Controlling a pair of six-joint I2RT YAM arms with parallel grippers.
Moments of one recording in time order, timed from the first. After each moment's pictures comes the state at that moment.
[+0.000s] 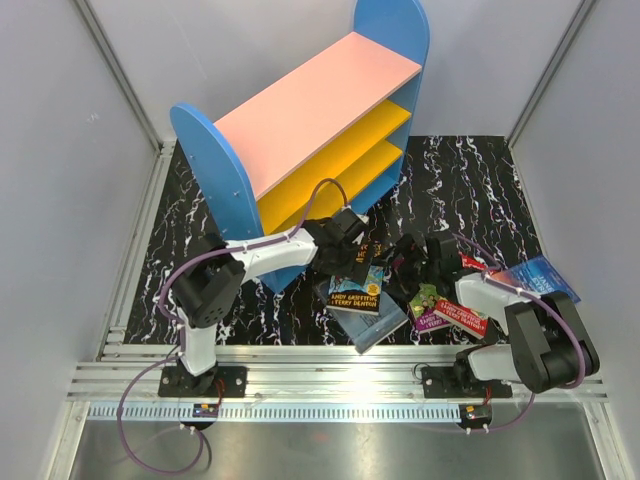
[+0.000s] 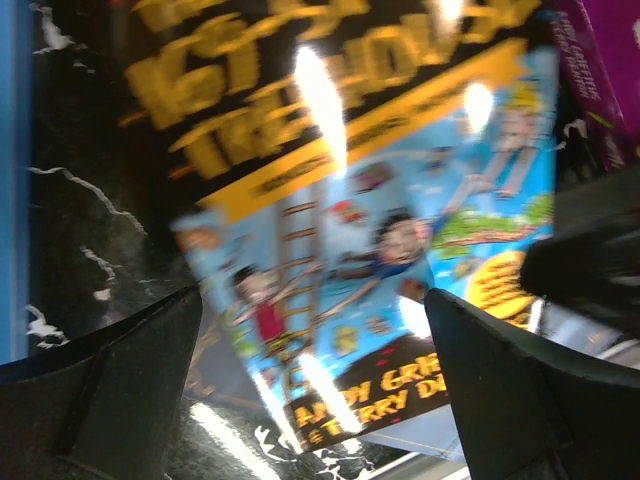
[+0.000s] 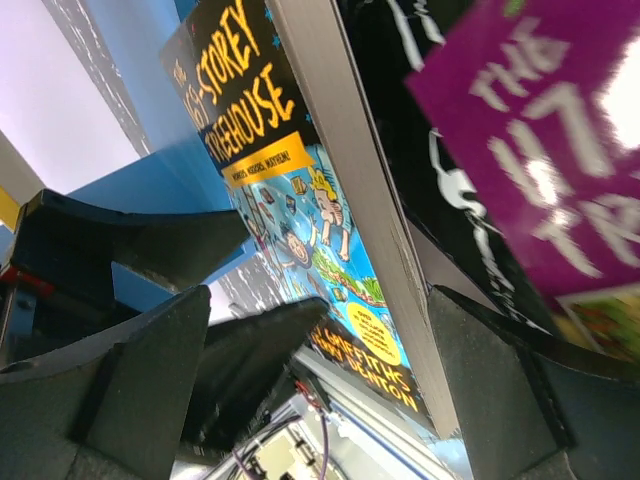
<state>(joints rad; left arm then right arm) -0.88 1.90 1.35 -0.54 0.01 -0.49 0.28 1.33 0.44 0.10 -0.46 1.19</state>
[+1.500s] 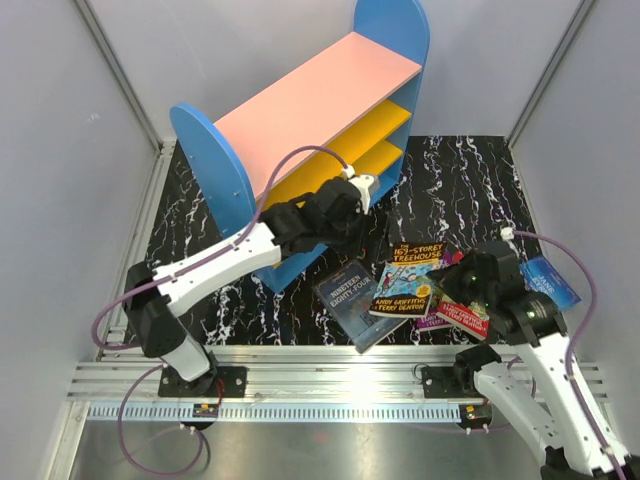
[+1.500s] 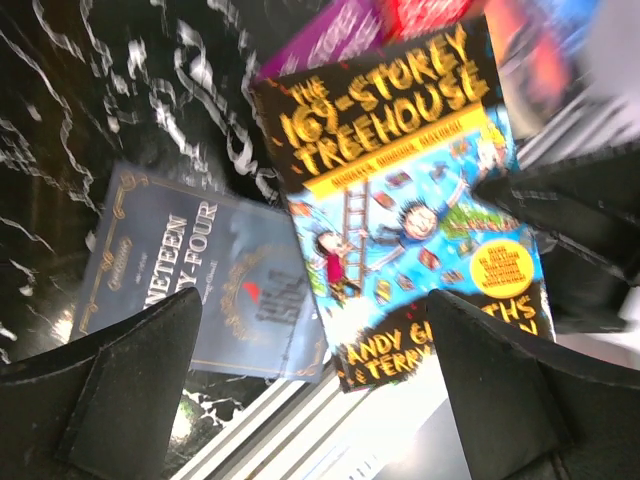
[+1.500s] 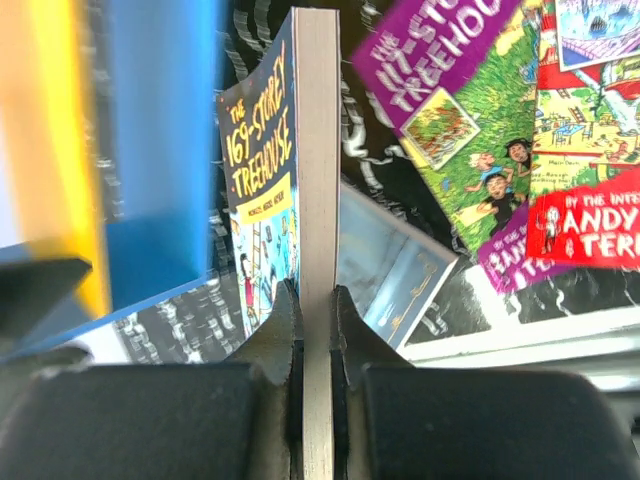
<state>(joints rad) -0.97 1.62 1.52 -0.62 0.08 -0.55 0.33 0.63 0.78 -0.90 0.04 1.03</state>
